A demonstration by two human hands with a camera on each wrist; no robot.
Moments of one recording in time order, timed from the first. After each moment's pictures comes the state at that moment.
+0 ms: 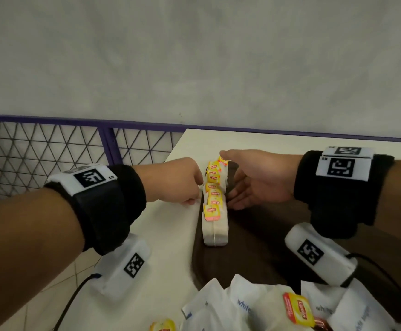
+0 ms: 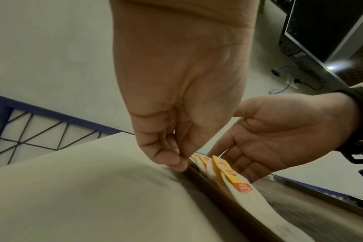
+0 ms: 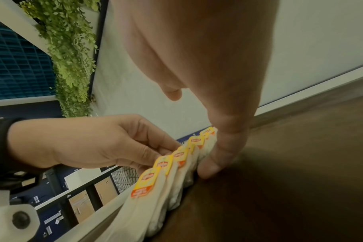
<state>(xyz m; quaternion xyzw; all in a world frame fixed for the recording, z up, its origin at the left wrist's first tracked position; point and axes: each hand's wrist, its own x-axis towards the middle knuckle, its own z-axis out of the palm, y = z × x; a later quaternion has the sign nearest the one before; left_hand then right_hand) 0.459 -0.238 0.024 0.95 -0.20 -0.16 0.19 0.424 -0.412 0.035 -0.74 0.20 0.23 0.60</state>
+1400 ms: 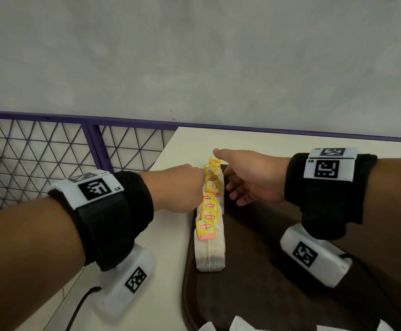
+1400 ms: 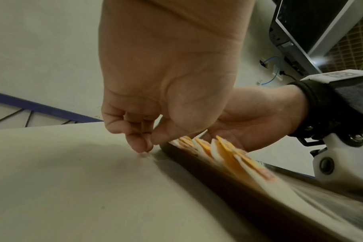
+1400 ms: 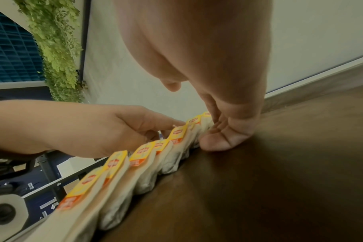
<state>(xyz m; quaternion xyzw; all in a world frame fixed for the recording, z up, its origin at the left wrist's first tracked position) 0.494 -0.264 0.006 0.95 -0.30 -0.12 0.00 0.466 -0.414 0.023 -0.82 0.18 0.16 0.53</state>
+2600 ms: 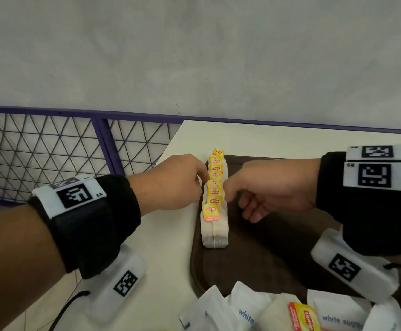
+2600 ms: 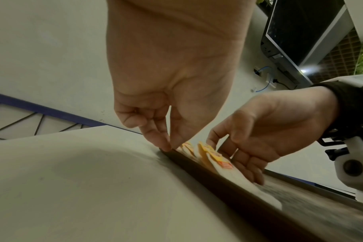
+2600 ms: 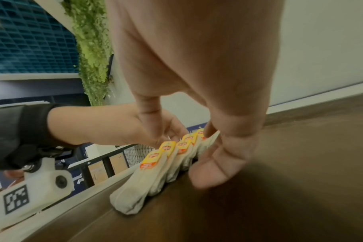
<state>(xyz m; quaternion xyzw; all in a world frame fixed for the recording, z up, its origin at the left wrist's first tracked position) 0.459 -0.239 0.012 0.95 -0.26 -0.05 0.16 0.412 -0.414 0.031 -0.85 0.12 0.27 0.44</state>
